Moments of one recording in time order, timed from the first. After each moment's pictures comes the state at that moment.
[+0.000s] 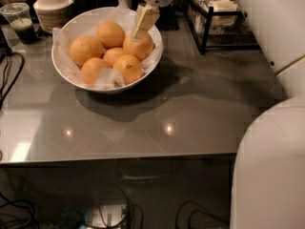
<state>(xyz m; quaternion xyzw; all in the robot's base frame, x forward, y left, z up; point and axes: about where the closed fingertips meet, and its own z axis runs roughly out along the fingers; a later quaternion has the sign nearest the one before) 0.686 0.040 1.001 -0.77 0.51 0.04 0.38</state>
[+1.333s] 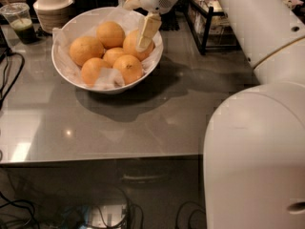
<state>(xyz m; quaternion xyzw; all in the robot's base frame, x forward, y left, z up) 0.694 0.034 0.964 -0.79 0.53 0.07 0.31</state>
